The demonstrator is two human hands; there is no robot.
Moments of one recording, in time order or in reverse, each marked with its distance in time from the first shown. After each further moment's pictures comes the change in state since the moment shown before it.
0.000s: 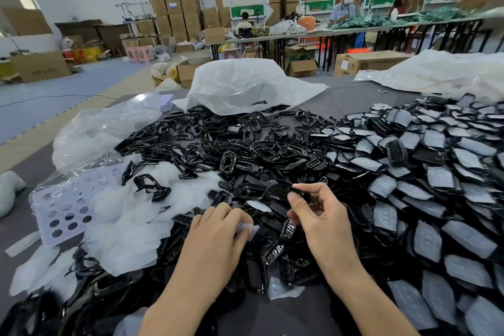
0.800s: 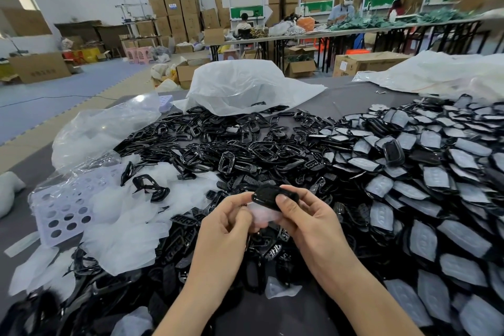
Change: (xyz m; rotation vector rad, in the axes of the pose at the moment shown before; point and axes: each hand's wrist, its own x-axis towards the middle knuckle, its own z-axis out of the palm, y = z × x) left_hand 0.003 0.030 0.002 -1.041 0.136 -0.339; right_hand 0.000 -0.003 0.008 0.580 -0.161 0.279
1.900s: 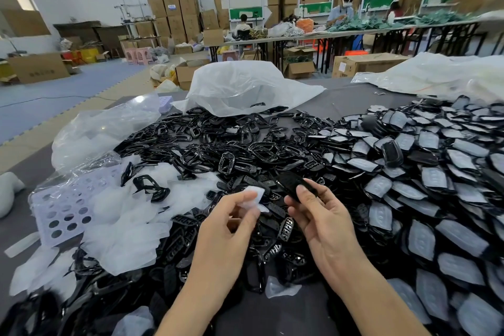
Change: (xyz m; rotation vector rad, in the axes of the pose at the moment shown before) left_hand -0.003 0.001 -0.003 0.198 0.037 0.191; right_hand 0.004 -0.010 -0.006 0.110 0.174 -0.038
